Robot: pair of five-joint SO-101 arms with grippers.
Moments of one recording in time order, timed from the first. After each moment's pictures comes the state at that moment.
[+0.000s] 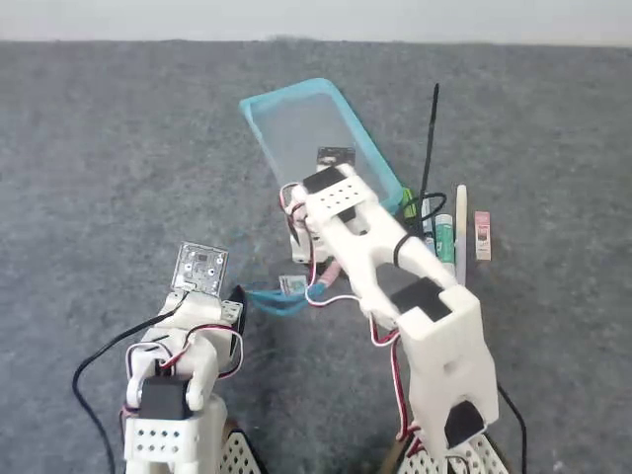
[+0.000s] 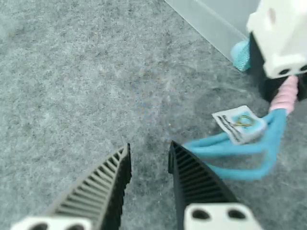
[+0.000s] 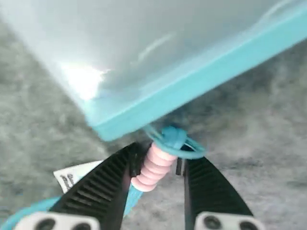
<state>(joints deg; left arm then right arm) -4.2 -103.1 97.0 66.4 -3.5 -32.0 33.1 -8.3 78.3 -33.9</state>
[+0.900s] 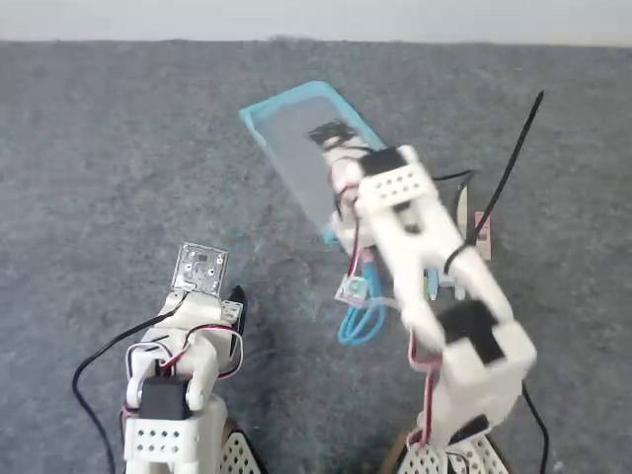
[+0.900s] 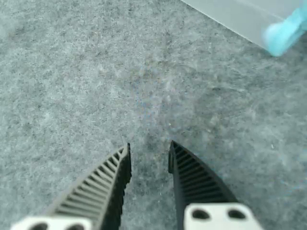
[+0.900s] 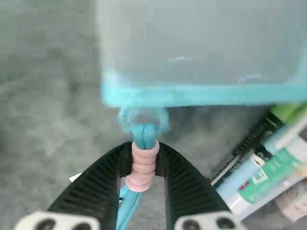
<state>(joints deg) -4.2 -103.1 97.0 66.4 -3.5 -27.3 9.7 3.3 77.2 13.1</state>
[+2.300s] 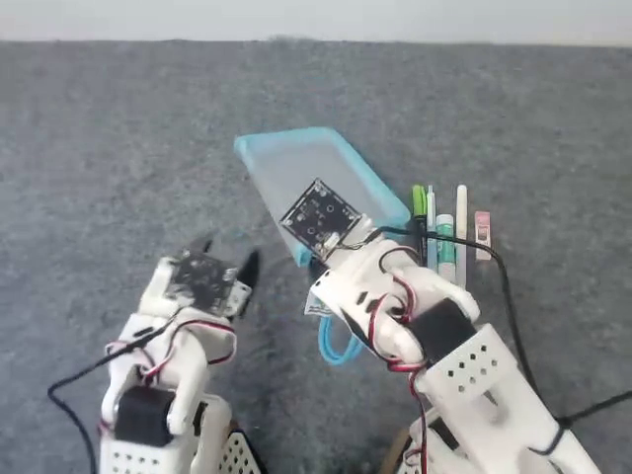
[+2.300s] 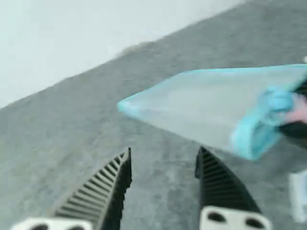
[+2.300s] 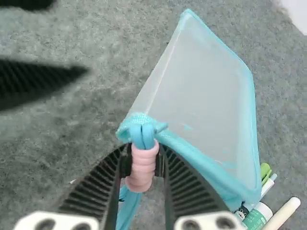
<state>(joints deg) 5.5 -94.4 73.8 63.0 -13.5 -39.0 -50.8 46.7 55.3 16.7</state>
